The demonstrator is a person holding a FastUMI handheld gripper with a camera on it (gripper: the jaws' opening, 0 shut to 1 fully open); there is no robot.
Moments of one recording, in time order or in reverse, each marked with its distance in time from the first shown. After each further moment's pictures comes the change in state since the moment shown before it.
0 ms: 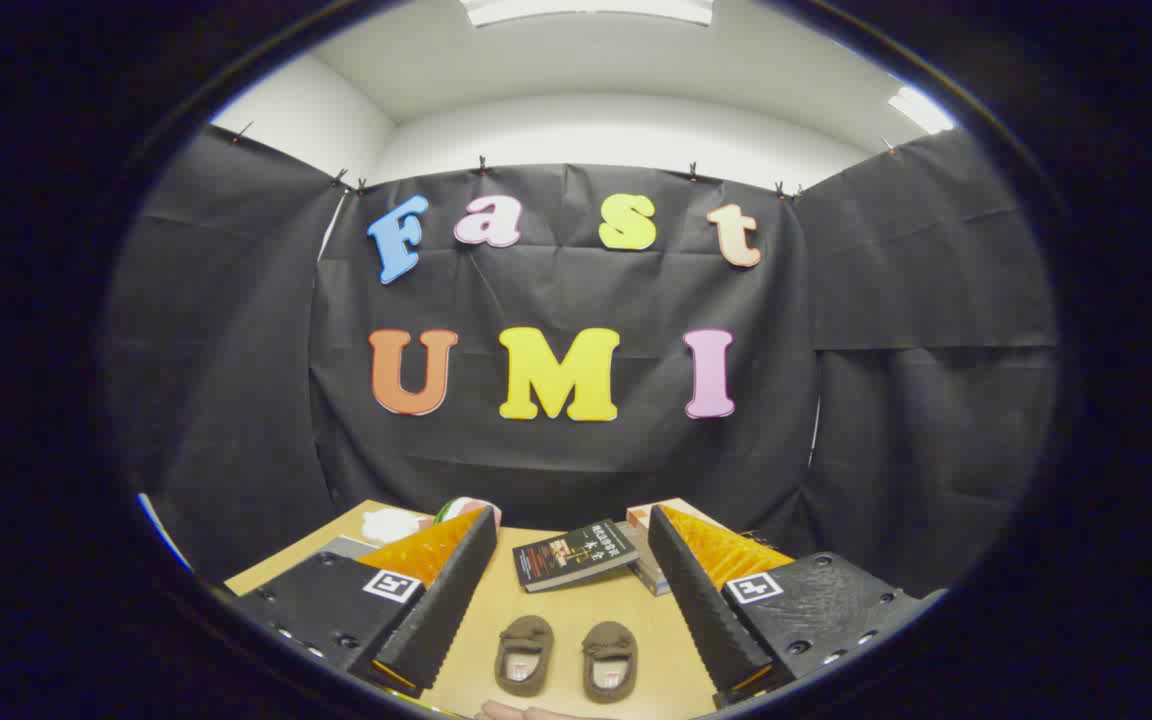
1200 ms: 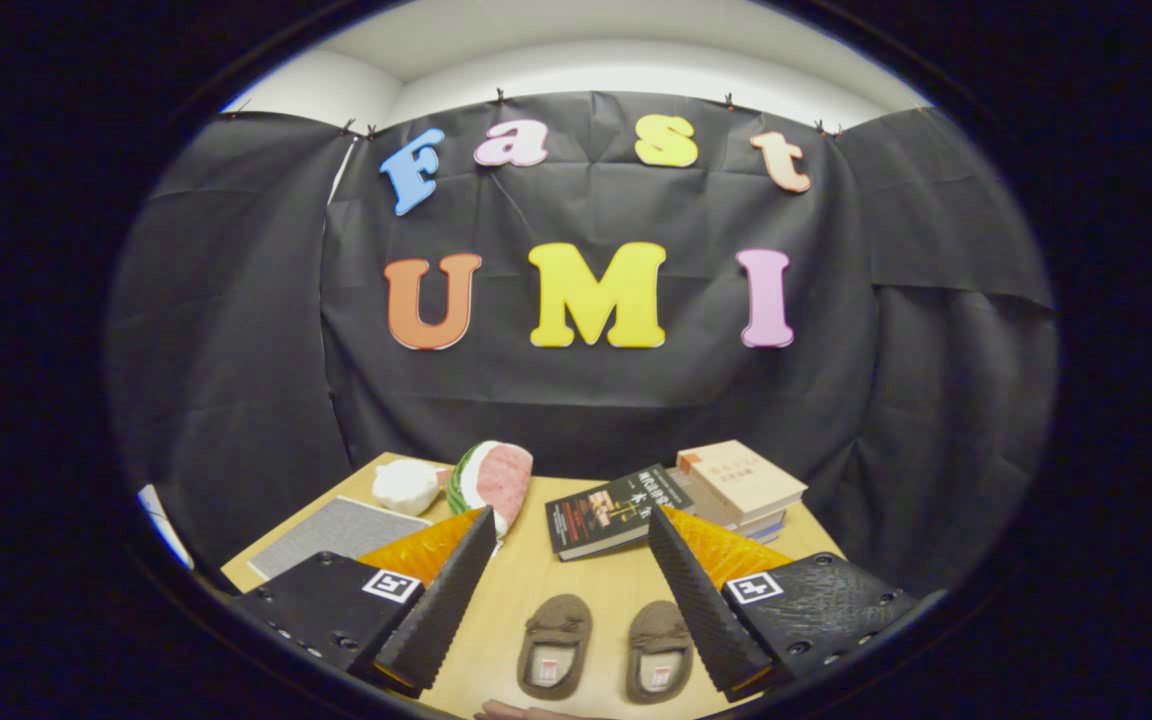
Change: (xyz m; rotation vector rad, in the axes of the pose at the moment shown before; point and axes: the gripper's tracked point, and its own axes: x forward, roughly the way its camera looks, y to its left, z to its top) arm 0.105 0.083 -0.115 0.034 0.258 0.170
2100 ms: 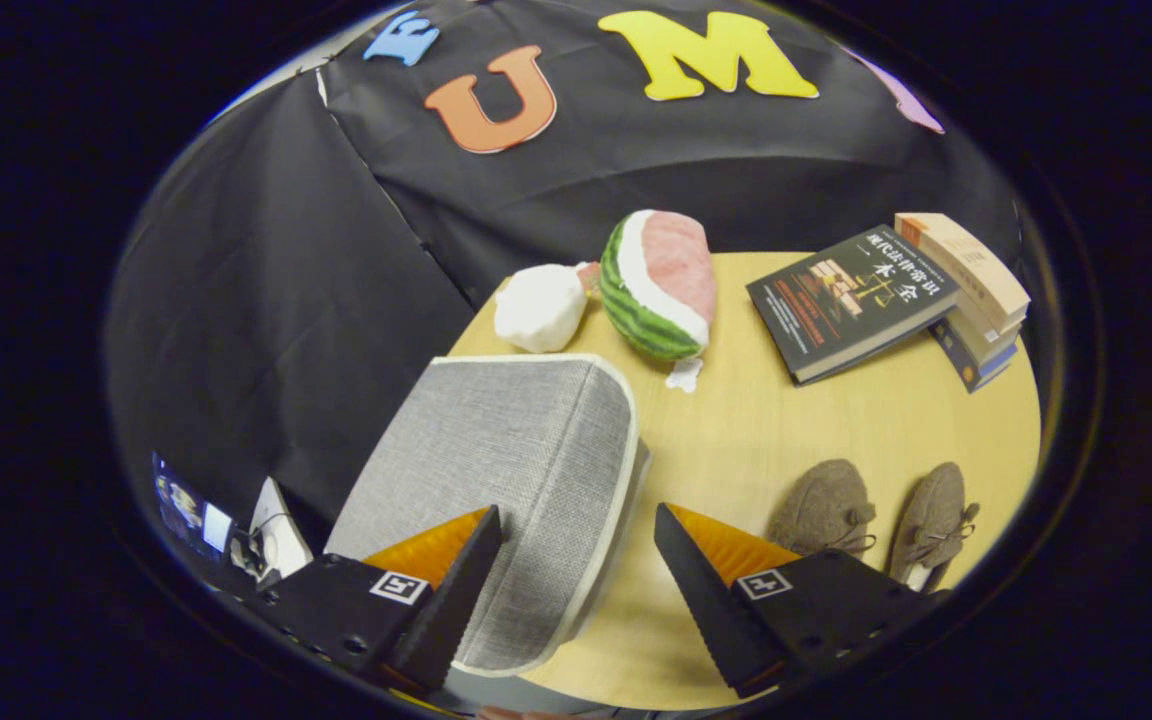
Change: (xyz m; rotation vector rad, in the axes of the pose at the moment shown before) arm 0.111 0.150 -0.158 0.169 0.650 0.338
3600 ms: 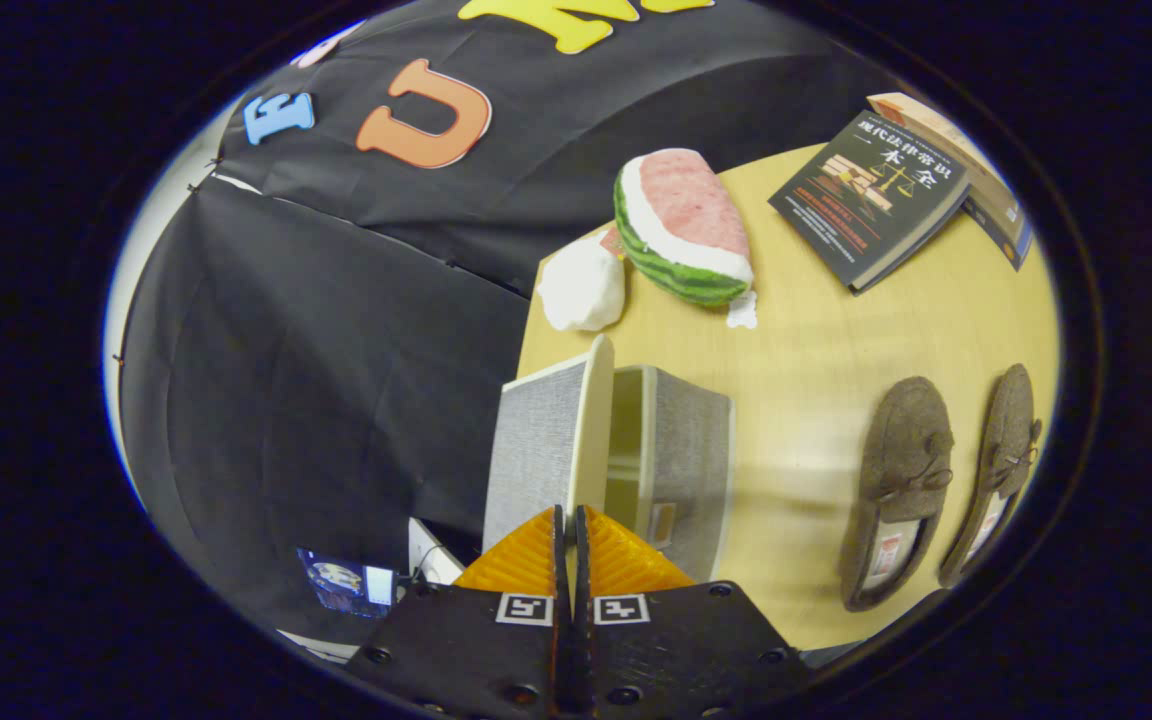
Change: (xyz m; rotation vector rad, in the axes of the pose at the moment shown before) arm -0.037 0.041 0.042 0.305 0.162 0.303
